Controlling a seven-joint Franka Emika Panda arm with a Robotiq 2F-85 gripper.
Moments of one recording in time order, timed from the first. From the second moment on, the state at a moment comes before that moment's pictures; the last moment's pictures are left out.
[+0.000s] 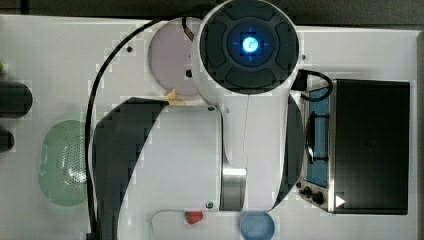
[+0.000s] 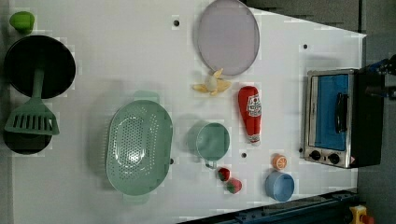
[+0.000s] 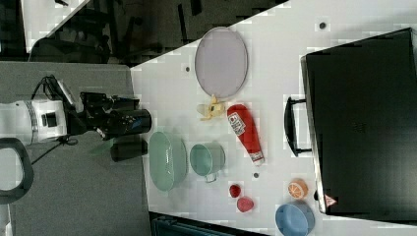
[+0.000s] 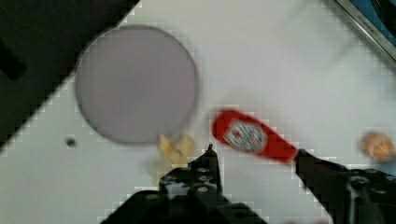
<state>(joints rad) -0.02 -0.03 0.02 -1.75 0.02 0.19 0.04</state>
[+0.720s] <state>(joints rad) -0.11 -0.23 0.08 -1.98 0.03 0.15 -0.04</state>
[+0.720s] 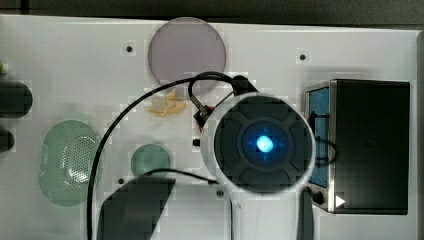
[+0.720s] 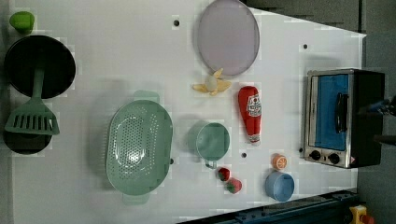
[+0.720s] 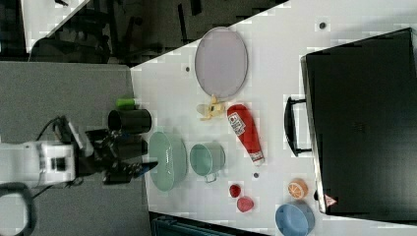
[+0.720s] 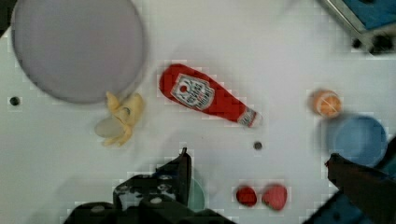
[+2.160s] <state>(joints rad) -0.09 0.26 0.09 -2.35 0.01 1.00 -0.91</state>
